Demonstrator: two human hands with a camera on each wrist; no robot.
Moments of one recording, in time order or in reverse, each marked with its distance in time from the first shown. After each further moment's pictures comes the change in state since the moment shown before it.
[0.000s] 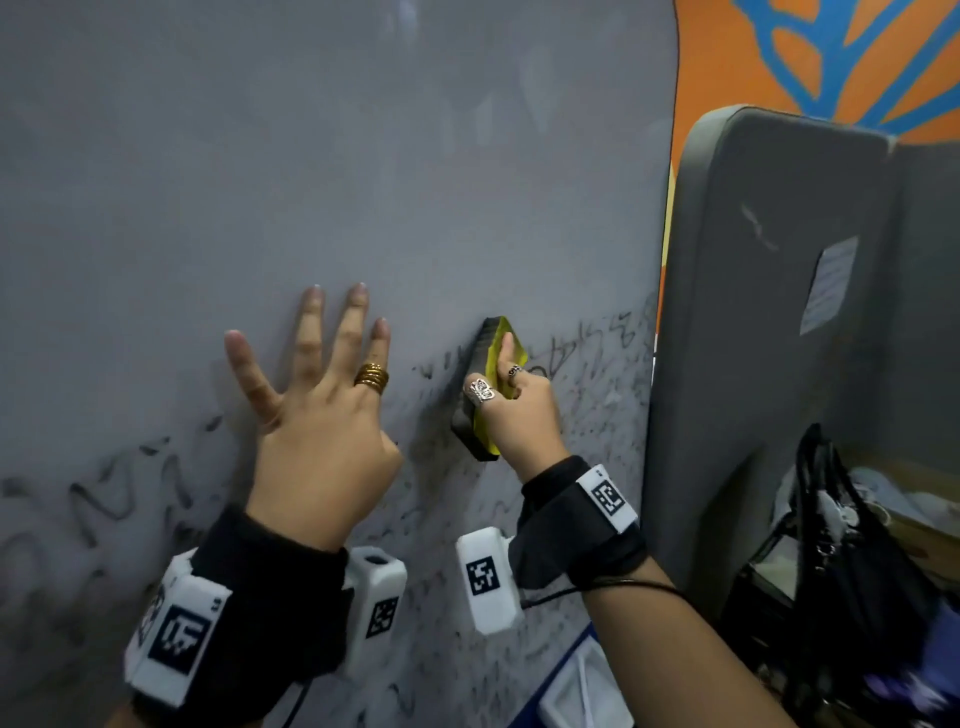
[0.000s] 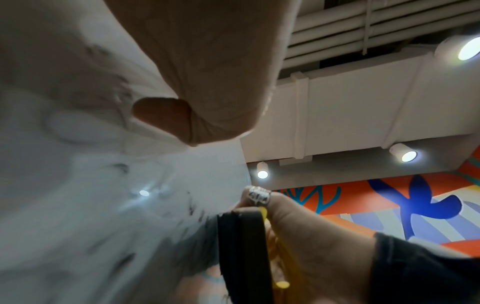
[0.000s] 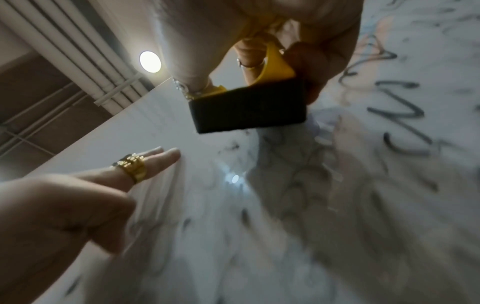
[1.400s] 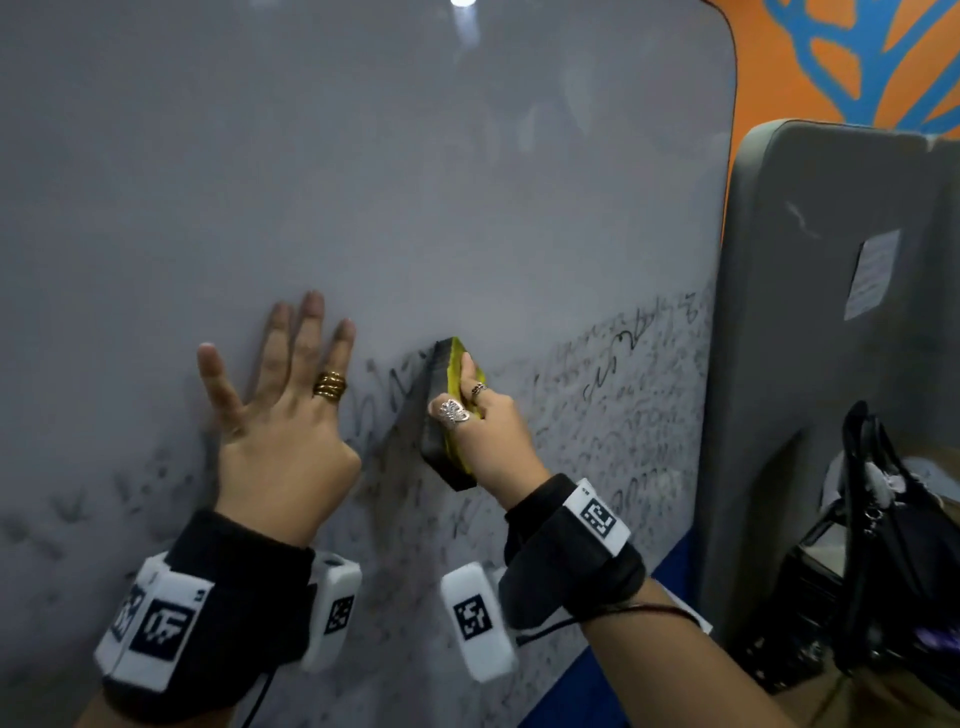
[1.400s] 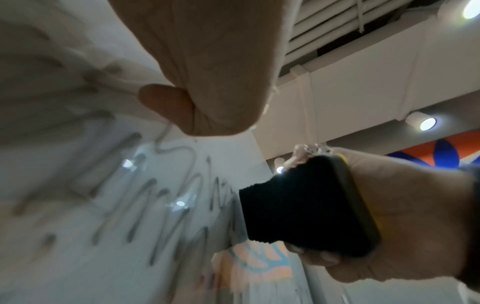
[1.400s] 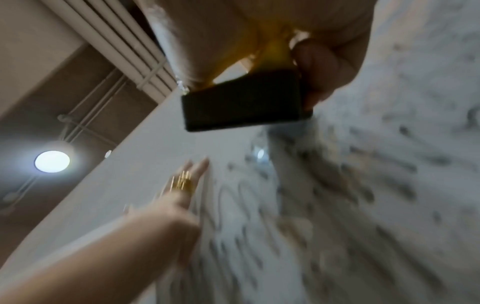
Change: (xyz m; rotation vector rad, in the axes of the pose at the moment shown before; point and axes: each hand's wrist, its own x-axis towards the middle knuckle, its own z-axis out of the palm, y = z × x) left_hand -0.121 -0.175 -0.035 0.092 0.027 -0.046; right_hand -0.179 -0.084 0.113 -0.047 -0.263 -0.012
